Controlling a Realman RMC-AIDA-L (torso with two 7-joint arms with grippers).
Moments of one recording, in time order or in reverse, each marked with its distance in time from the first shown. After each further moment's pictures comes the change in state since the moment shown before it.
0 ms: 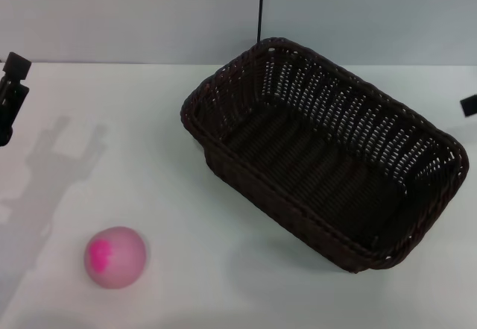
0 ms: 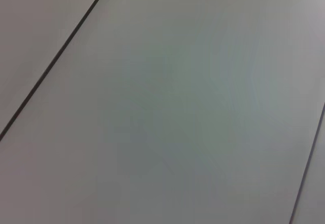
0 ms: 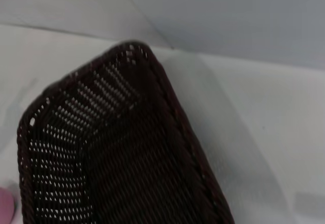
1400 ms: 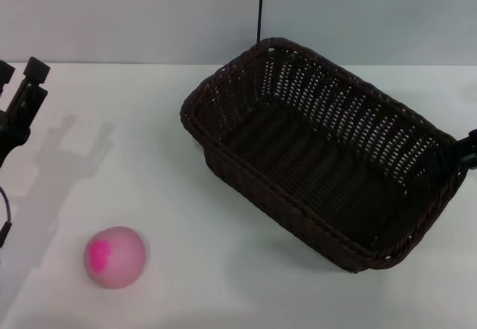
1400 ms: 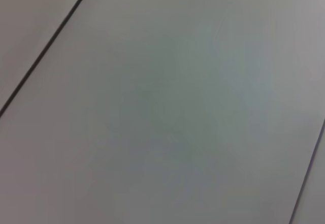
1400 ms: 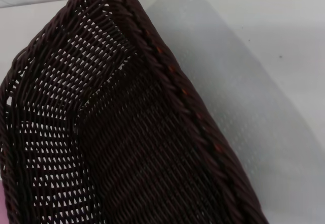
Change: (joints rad) left arm -0.016 -0.002 0.016 -0.009 0.001 -0.070 0.004; right arm -0.018 0.033 -0.033 0.289 -0.003 0.171 -0.017
